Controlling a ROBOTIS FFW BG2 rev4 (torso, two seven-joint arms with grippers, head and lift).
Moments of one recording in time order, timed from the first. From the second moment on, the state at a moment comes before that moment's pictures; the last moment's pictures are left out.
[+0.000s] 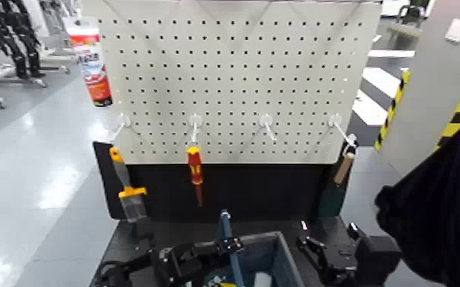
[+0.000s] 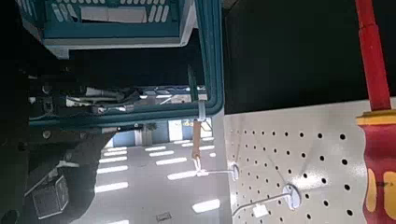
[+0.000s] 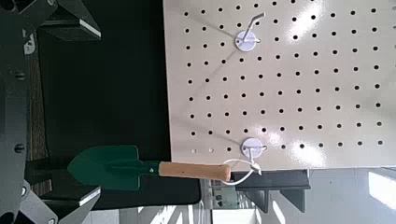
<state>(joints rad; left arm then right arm) -0.09 0.28 -0.19 -1.53 1.69 0.91 -0.15 0.24 -0.13 0.18 -1.80 -0.14 -0.04 -0.19</state>
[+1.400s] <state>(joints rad) -0.05 0.28 -0.20 -1.68 1.75 0.88 -0.16 0.24 -0.12 0.18 -1.80 -0.13 -0.03 -0.19</state>
